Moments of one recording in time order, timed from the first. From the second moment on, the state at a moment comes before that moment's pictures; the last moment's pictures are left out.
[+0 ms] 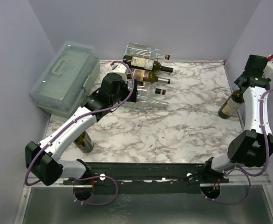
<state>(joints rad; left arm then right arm) -0.63 1.30 1.22 -0.37 -0.18 -0.30 -0.31 1.48 1.49 -0.70 0.49 0.41</state>
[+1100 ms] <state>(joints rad) -0.63 1.35 1.23 -0.39 -0.20 -0.28 -0.32 1.49 1.37 -0.58 -0.17 0.67</state>
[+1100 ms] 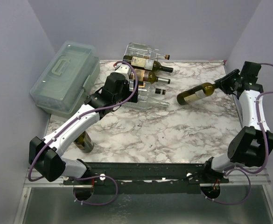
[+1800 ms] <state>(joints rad) -0.63 1.35 1.24 -0.39 -0.20 -0.28 -0.28 1.69 1.11 0.11 -0.40 1.21</state>
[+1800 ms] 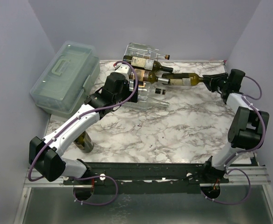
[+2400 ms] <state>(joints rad) -0.63 1.36 1.24 -0.40 -0.20 -0.28 -0.16 1.91 1.05 0.43 -0.46 1.43</state>
